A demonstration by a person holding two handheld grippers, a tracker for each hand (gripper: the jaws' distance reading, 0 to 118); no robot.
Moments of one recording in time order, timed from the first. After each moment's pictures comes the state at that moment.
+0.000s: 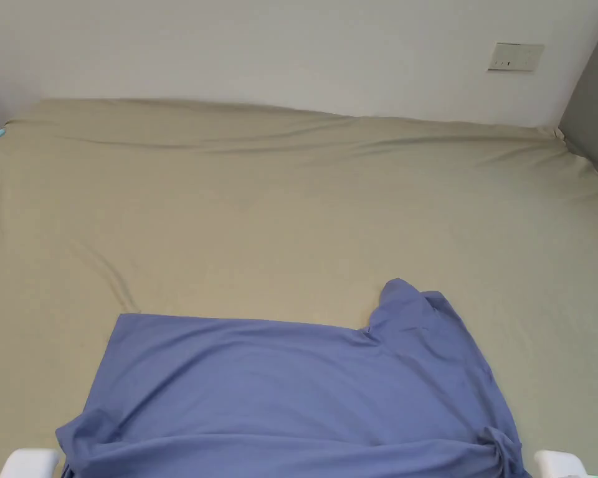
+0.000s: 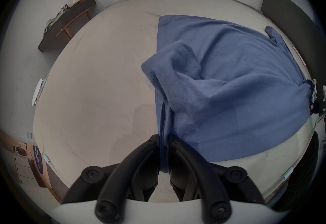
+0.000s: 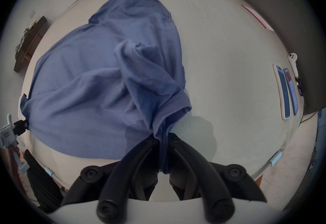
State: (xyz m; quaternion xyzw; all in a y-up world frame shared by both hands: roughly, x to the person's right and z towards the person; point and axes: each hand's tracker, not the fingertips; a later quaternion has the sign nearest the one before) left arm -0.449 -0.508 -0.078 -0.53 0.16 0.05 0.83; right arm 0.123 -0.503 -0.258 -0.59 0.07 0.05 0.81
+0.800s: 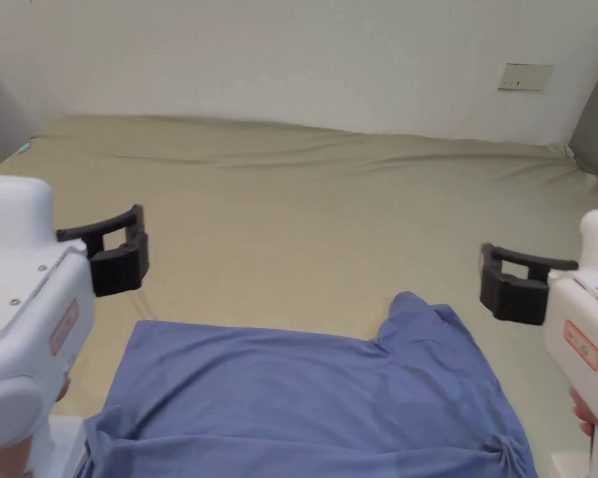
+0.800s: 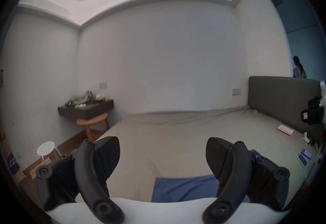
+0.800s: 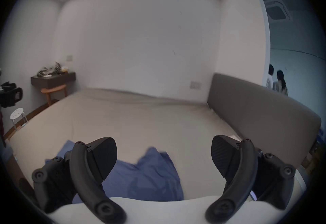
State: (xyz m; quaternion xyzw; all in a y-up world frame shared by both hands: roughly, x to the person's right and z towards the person) left arm -0.360 -0.218 -0.095 -0.05 0.18 -0.03 0.98; right arm 0.005 -0.217 -0.210 -0.09 0.12 0.10 0.98
